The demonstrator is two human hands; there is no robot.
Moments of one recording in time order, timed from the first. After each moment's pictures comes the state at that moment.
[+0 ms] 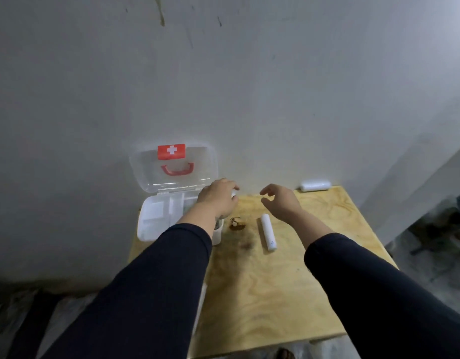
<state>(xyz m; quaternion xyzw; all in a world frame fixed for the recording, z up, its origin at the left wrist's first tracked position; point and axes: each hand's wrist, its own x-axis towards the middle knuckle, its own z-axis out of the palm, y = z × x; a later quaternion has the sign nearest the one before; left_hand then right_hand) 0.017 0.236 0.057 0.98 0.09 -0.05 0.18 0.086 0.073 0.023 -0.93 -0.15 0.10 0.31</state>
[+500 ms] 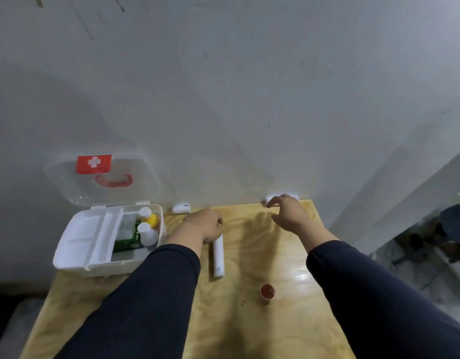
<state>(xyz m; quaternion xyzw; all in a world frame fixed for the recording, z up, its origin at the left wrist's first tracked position) 0.102 0.159 0.004 0.95 0.12 -0.22 0.16 0.211 -0.044 -0.014 -0.95 -0.19 0.14 0.20</state>
